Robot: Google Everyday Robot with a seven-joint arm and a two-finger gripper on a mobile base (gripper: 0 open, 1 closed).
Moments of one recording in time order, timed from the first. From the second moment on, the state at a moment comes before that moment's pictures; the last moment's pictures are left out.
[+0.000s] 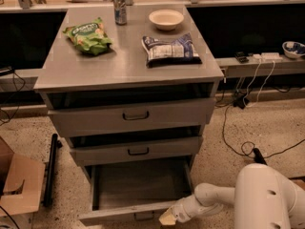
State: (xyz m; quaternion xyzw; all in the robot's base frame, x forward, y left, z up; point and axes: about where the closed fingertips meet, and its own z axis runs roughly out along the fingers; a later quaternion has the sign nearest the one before) arm 0.419 -0.058 0.167 -0.42 0.81 0.39 0.13
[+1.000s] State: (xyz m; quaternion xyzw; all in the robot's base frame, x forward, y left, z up) arm 0.433 -0.059 0.159 -0.41 0.82 0.38 0.15
